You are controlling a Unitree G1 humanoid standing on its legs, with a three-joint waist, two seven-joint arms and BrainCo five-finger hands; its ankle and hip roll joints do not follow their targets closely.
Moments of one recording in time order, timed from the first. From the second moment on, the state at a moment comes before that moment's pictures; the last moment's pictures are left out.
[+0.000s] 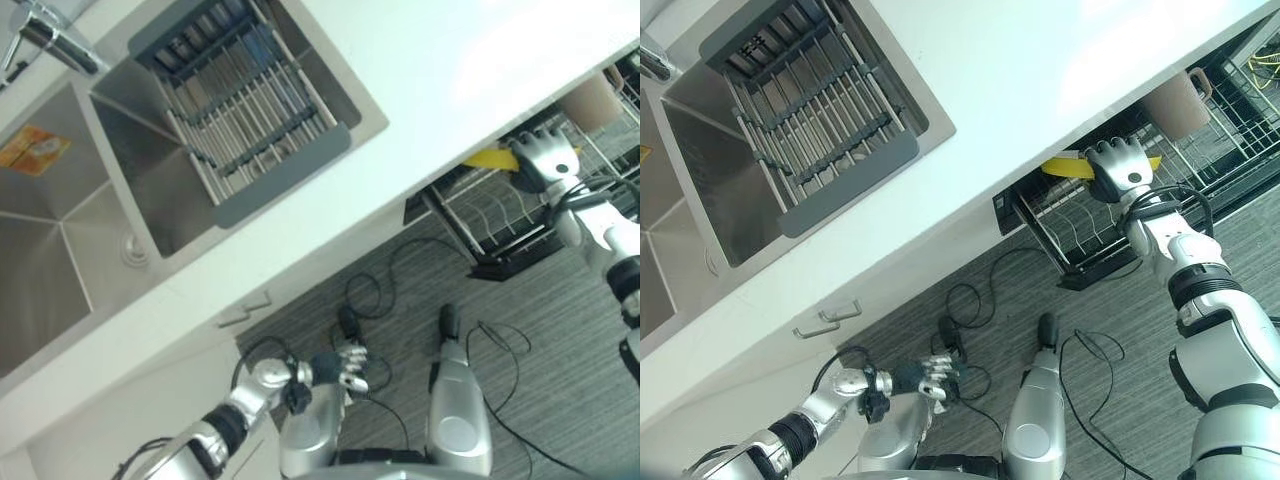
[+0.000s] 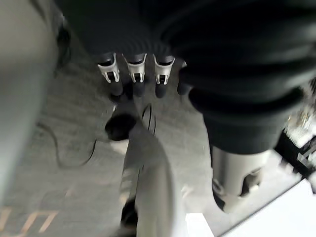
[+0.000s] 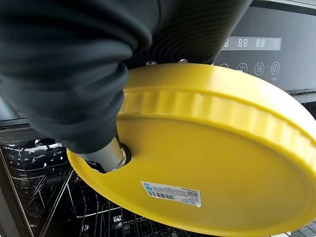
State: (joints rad) left arm -0.25 0.35 -0.67 0.77 -0.41 -0.11 -0.54; right arm -0.95 -0.85 0.62 0.94 -0.77 -0.31 -0.57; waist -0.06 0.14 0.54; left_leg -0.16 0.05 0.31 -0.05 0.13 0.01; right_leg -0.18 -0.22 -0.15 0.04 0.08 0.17
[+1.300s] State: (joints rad) left arm -0.24 0.37 -0.53 0.79 -0.35 -0.31 -0.16; right arm -1.00 -0.85 0.66 0.98 -0.98 -0.03 -1.10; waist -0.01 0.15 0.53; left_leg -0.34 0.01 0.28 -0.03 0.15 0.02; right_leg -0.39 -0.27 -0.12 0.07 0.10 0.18
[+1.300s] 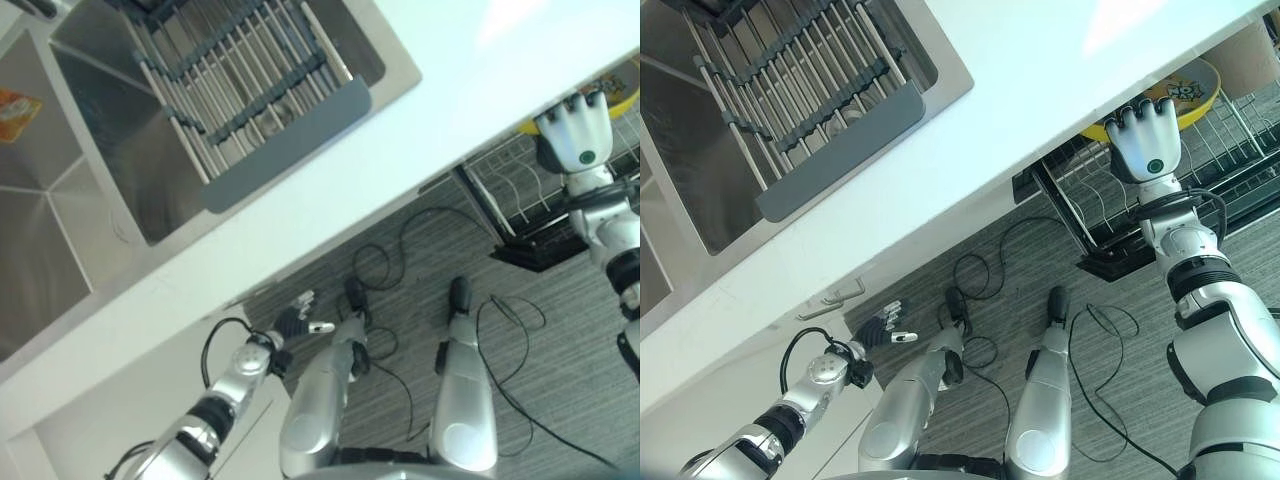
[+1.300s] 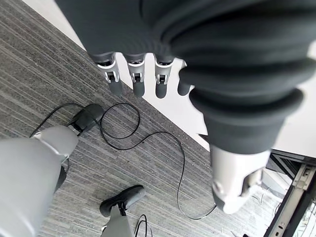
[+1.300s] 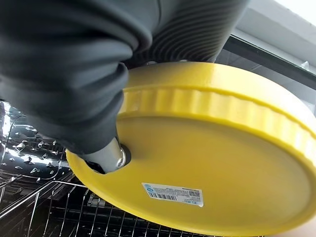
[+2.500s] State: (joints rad) left arm -0.23 0.37 -0.55 0.71 -0.37 -0.26 -0.18; right arm -1.17 -0.67 0.50 1.05 -0.14 -0.03 -0.24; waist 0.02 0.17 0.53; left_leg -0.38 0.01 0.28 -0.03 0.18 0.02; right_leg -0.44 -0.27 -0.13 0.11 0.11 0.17
